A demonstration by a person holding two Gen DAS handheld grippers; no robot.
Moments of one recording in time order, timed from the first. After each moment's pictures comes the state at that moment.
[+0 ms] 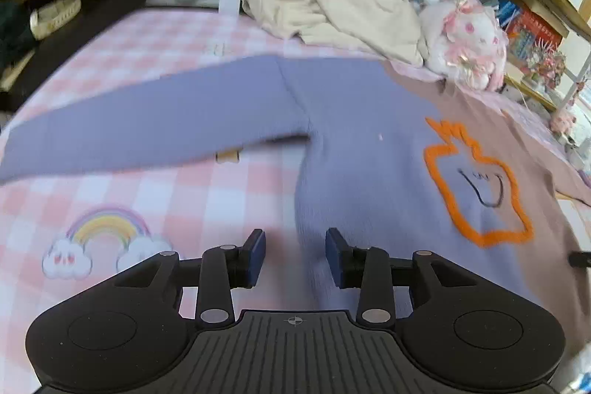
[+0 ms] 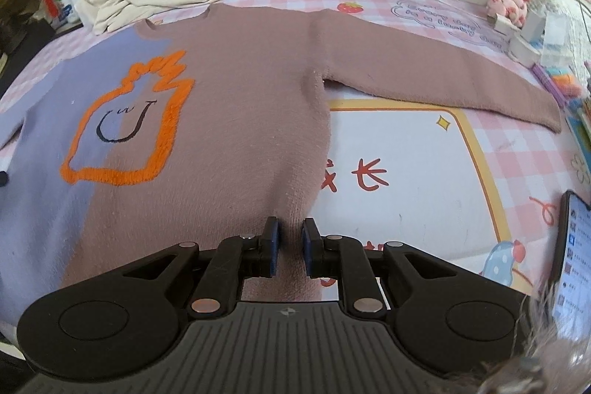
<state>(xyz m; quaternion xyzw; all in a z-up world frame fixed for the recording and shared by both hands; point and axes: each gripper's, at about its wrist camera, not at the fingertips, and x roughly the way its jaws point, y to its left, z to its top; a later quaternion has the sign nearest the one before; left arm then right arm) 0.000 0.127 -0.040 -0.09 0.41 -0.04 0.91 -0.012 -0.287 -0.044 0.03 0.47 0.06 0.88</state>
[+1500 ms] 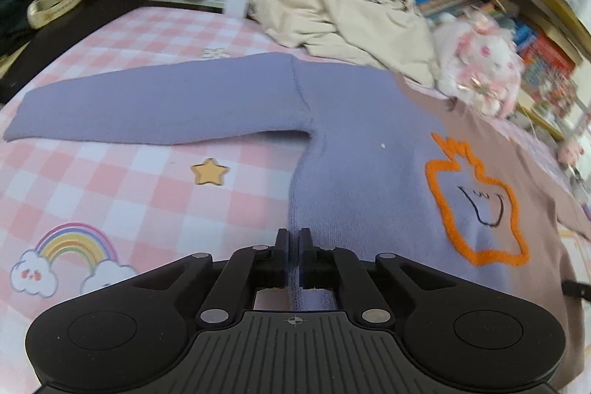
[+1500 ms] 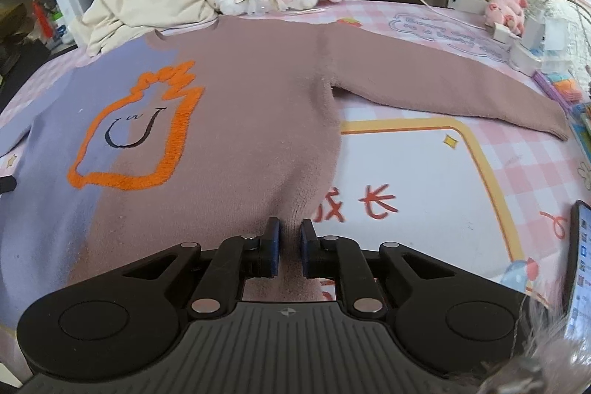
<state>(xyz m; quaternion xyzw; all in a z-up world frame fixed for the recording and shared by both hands) 0.024 0.125 -0.048 -0.13 0.40 -0.02 0.90 0.003 -0.277 -0.050 0.04 0.44 0.06 0.89</state>
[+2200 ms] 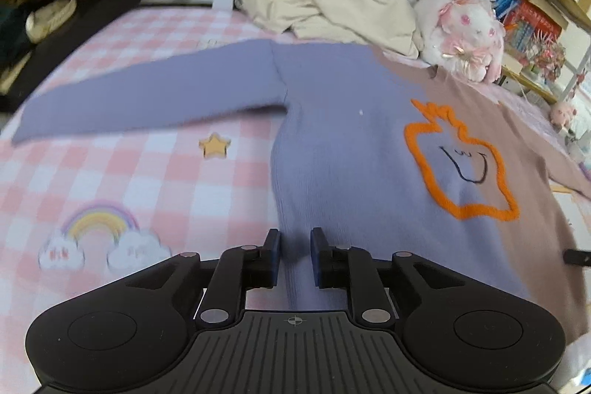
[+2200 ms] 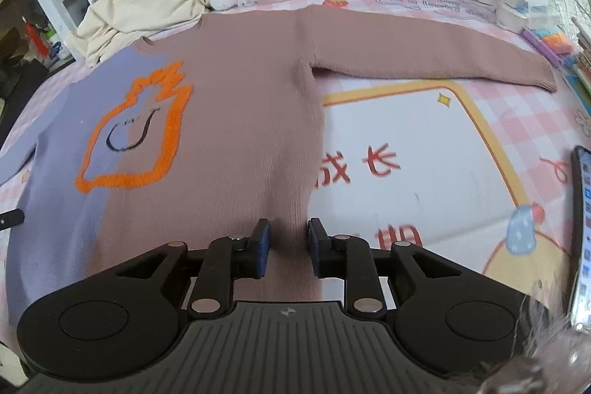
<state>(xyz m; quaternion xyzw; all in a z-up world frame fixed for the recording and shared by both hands) -0.006 0.119 -0.040 -0.09 0.43 -0.04 0.90 -0.022 -0.283 -0.048 0.09 0.46 0.03 0.88</state>
